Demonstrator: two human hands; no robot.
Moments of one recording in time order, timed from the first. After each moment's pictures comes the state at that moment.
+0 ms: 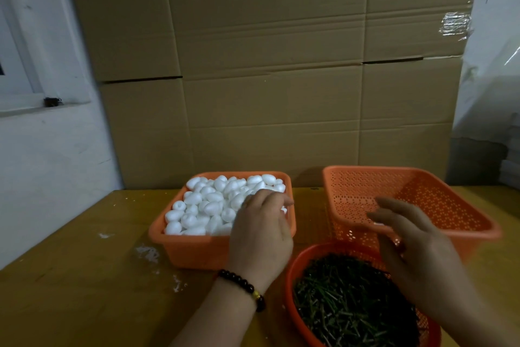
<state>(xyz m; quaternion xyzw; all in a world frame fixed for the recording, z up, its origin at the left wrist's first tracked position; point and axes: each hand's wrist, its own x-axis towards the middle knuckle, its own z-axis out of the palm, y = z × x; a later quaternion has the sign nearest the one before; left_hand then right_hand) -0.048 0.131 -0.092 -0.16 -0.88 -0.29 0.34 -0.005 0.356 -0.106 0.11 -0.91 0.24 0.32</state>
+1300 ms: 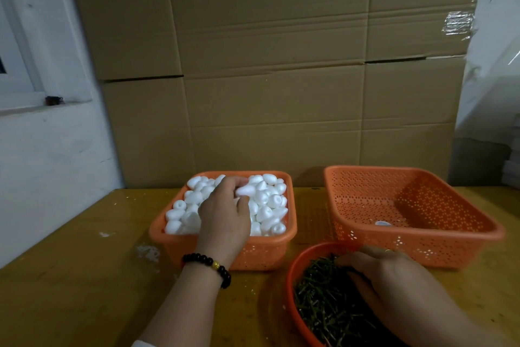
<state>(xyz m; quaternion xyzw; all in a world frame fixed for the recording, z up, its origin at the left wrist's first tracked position) -0.071 0.088 -0.085 -0.06 -0.84 -0.41 0.34 0.007 0.331 -0.109 0.20 -0.96 0.10 0.17</state>
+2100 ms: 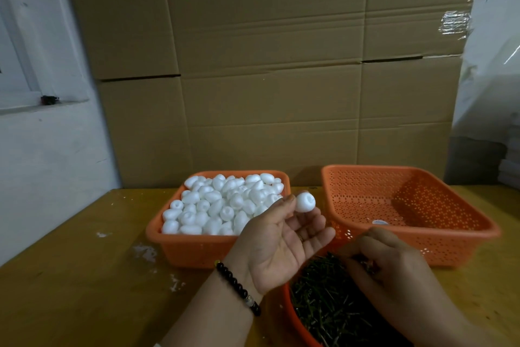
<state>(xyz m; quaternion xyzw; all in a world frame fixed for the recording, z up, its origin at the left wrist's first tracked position) -0.035 0.146 -0.072 -0.06 -0.35 -0.91 -0.23 0.011 0.331 -0.107 0.21 -0.90 0.26 0.29</state>
